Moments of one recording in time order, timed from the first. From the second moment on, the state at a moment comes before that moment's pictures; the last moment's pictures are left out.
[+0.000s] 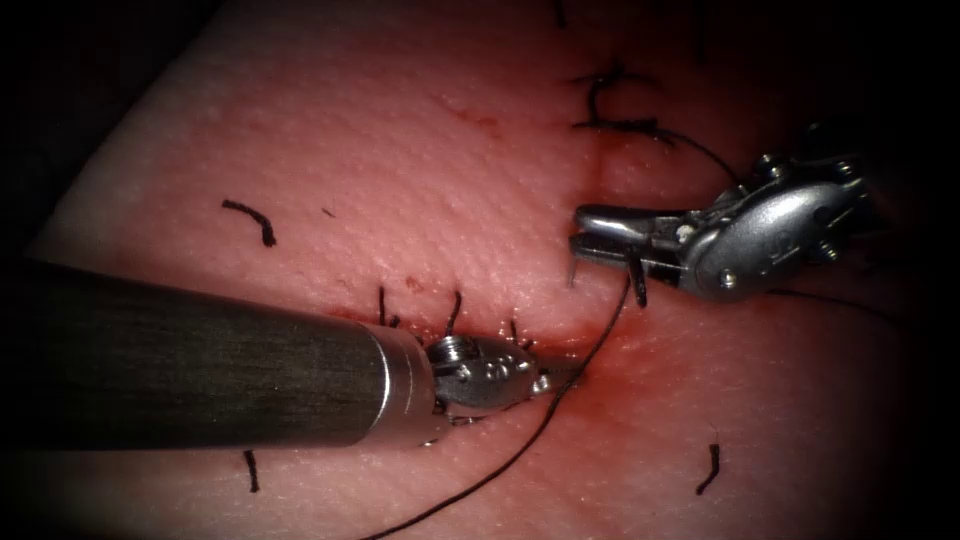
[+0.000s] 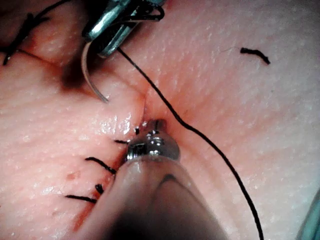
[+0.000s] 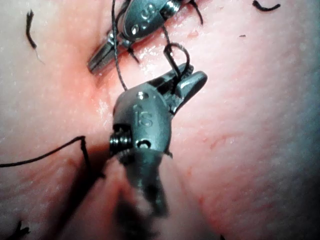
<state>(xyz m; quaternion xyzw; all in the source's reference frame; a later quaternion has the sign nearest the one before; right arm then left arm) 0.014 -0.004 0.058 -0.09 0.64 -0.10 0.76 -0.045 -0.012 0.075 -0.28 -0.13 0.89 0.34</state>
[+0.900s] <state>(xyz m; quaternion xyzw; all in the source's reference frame) 0.014 -0.002 0.061 0.19 0.59 0.10 0.78 -0.044 -0.012 0.074 -0.28 -0.13 0.89 0.33</state>
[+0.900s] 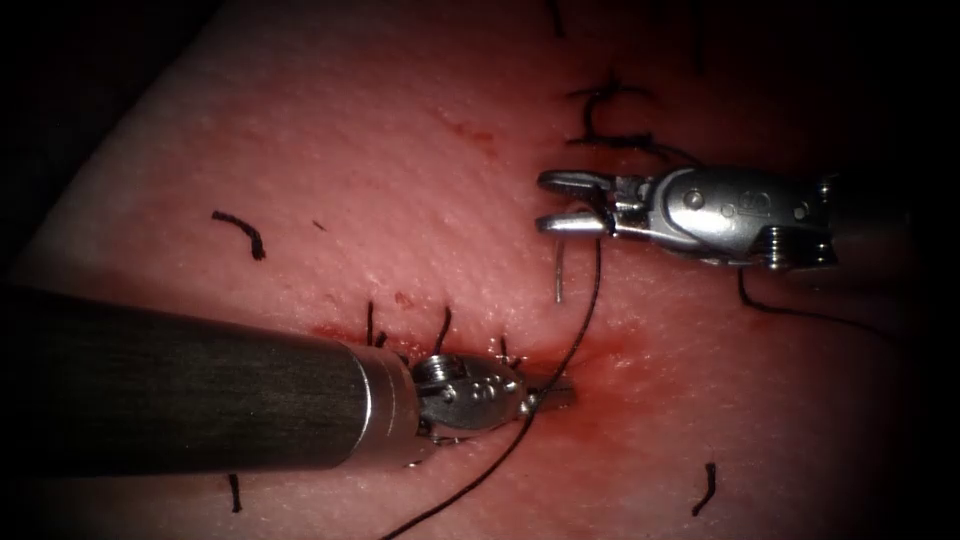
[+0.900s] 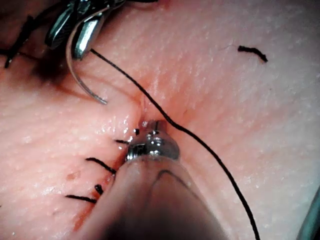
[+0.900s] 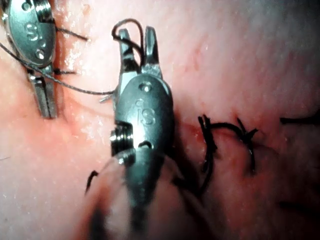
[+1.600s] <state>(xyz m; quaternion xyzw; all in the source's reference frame) 0.014 -0.002 0.066 0.41 0.46 0.24 0.75 -0.043 -0.012 0.074 -0.27 -0.13 0.90 0.32</state>
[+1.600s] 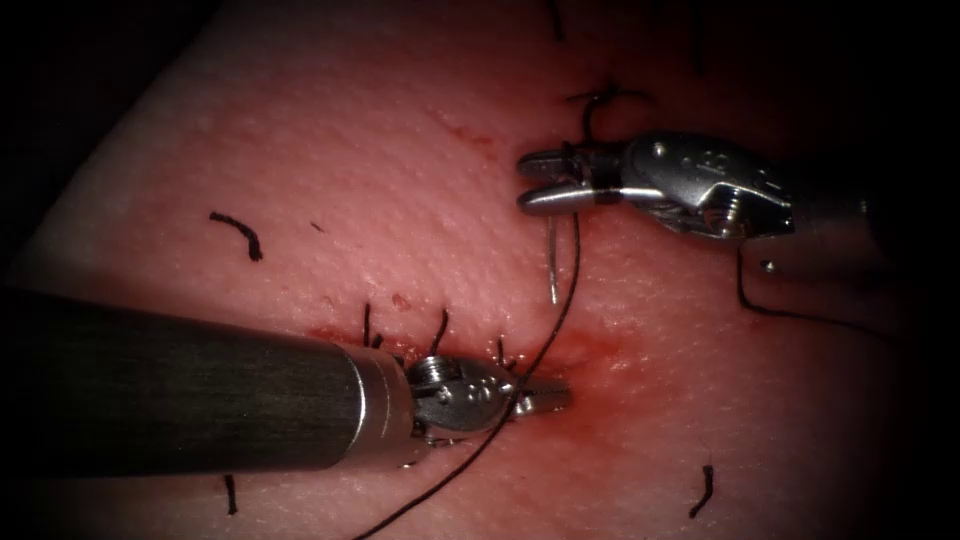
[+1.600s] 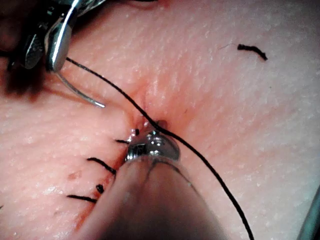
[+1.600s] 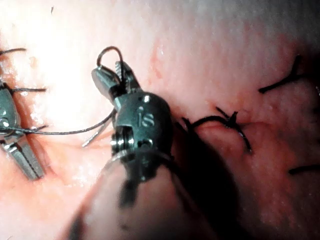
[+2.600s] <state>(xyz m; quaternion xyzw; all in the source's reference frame) 0.014 -0.009 0.069 0.66 0.34 0.33 0.58 -0.043 -0.012 0.074 -0.28 -0.13 0.90 0.31</state>
